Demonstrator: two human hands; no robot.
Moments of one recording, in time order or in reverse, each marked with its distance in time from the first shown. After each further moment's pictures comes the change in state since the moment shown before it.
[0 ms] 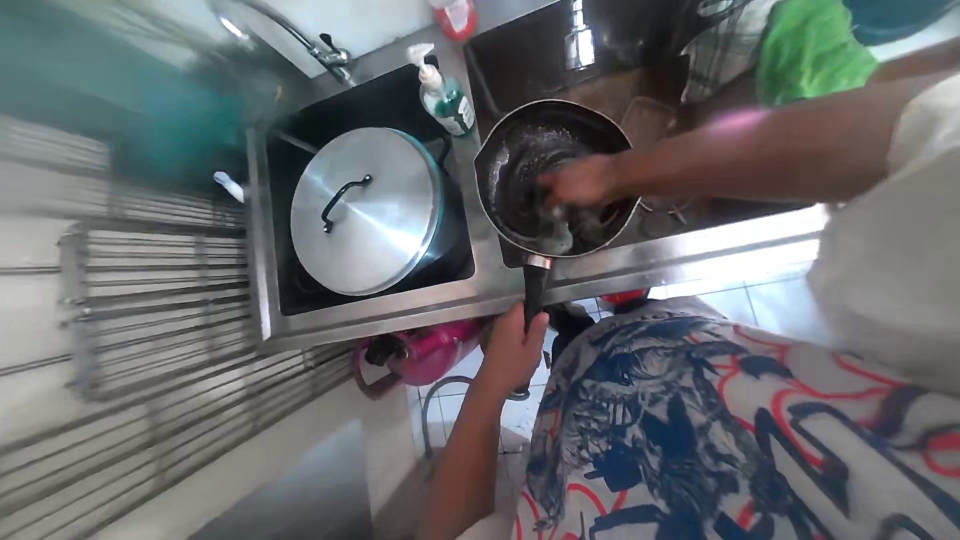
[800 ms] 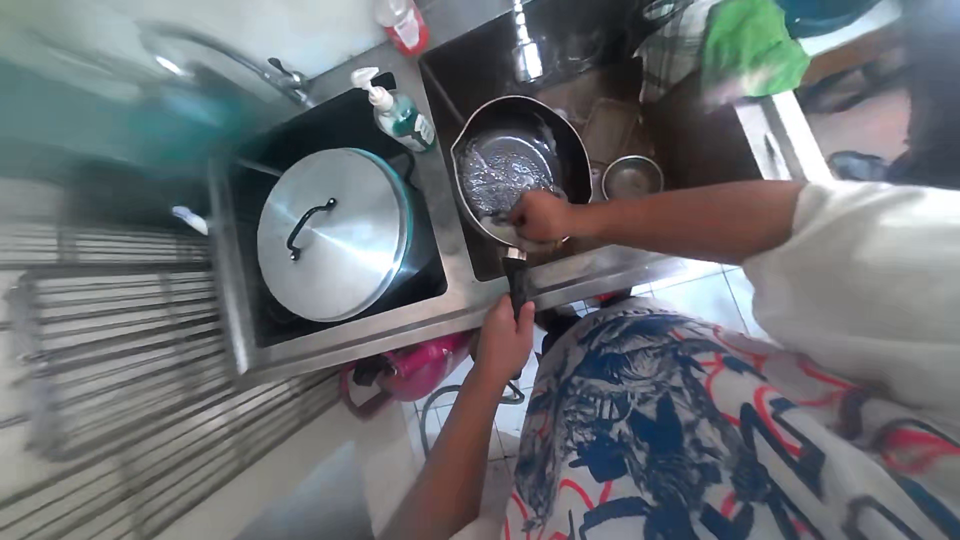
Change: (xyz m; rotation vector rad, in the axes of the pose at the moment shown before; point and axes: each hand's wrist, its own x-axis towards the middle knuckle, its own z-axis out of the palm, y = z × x) left_hand 0.036 0.030 0.024 0.266 0.079 -0.047; right_hand 0.008 -0.014 0.057 0.650 0.347 0.336
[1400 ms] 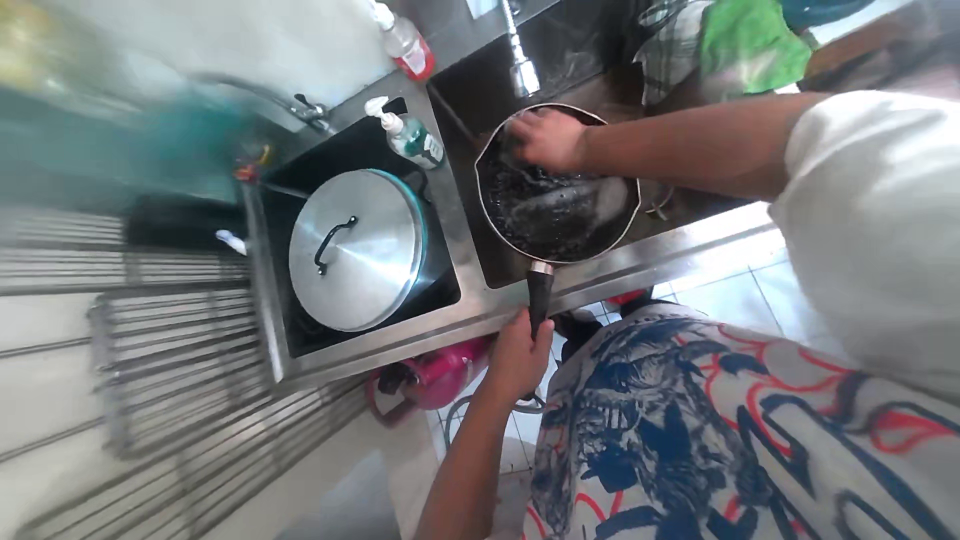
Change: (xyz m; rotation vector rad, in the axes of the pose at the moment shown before) left_hand -0.019 0.010 -0.007 -0.046 -0.134 0.044; right_hand 0.023 0.004 -0.106 -0.796 0.163 -0.316
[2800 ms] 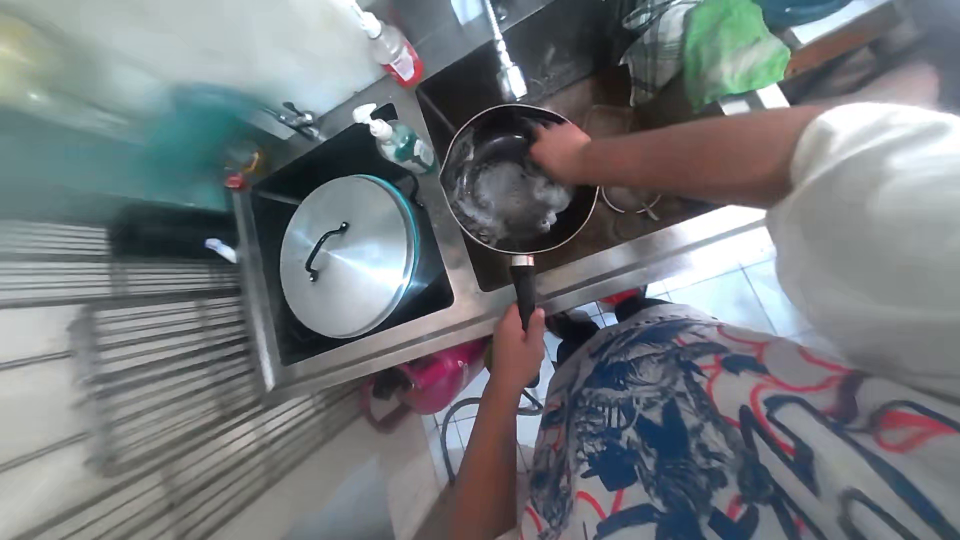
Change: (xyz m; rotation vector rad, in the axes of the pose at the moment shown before) left_hand 0.017 -0.010 0.025 -0.223 0.205 0.012; right_hand -0.020 -0.007 0.002 0.216 -0.296 0.451
